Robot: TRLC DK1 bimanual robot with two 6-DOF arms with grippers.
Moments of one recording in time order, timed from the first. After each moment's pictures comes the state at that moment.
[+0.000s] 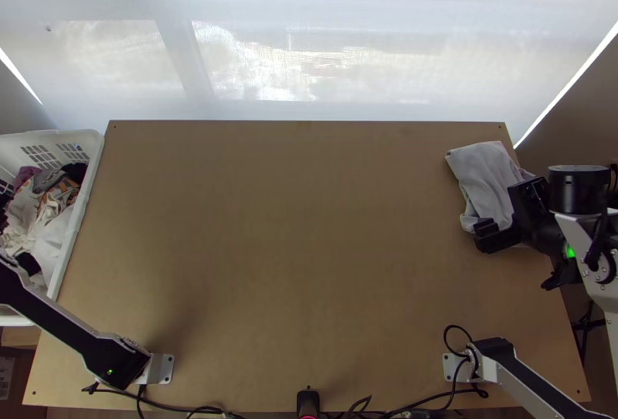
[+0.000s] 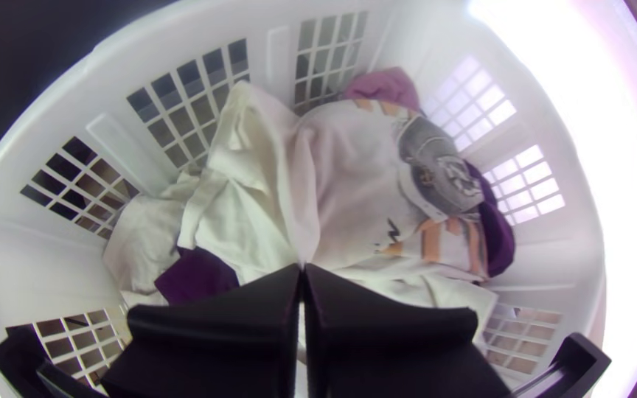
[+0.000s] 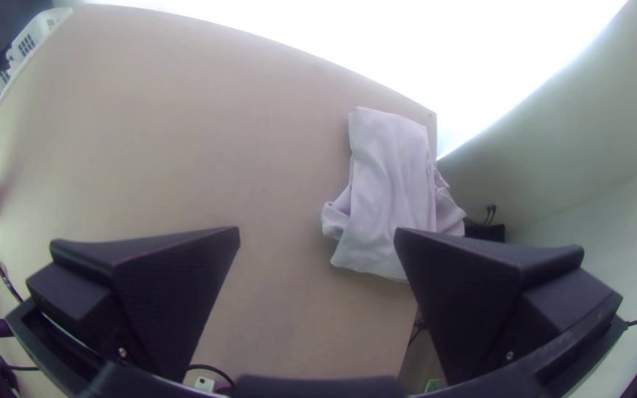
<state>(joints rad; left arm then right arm) 1.02 2.52 2.24 -0.77 0.12 -0.06 0.17 0.99 1.40 -1.26 0.14 -0.26</state>
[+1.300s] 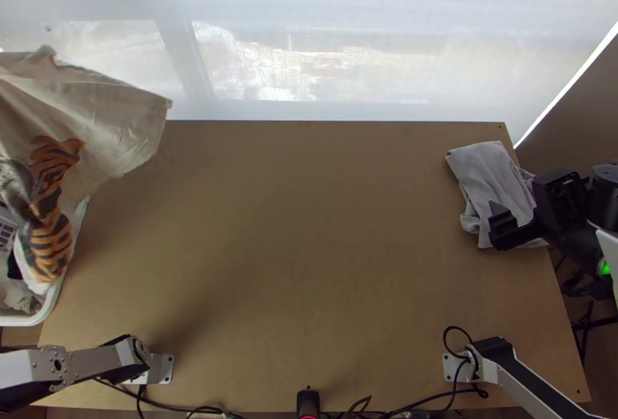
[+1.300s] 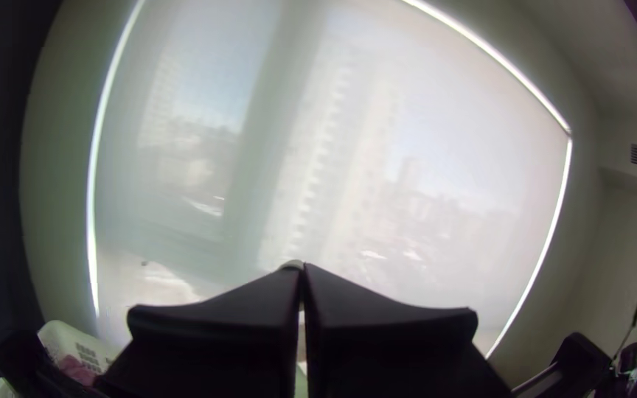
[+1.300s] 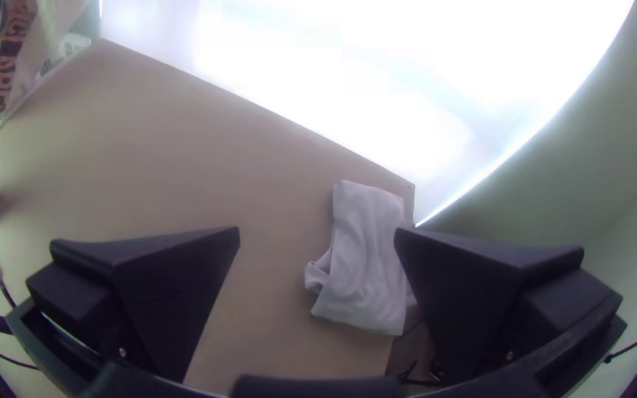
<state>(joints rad) 0.49 1.35 2.26 -0.83 0.52 -0.27 0.23 0.96 1.55 -1.22 0.14 -0.32</state>
